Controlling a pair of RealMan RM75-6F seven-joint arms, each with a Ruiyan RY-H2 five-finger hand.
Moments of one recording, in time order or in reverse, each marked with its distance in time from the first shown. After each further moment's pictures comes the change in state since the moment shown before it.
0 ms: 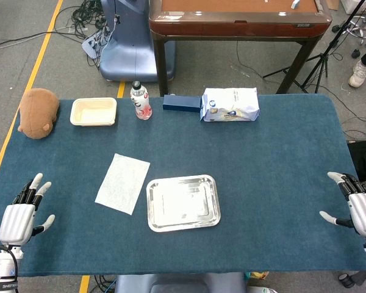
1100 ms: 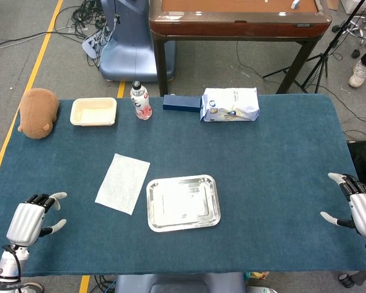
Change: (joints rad) left arm -0.036 -0.056 0.035 0.159 0.153 0.072 -0.157; right arm -0.002 0.007 -0.001 0.010 -0.003 -0.003 0.030
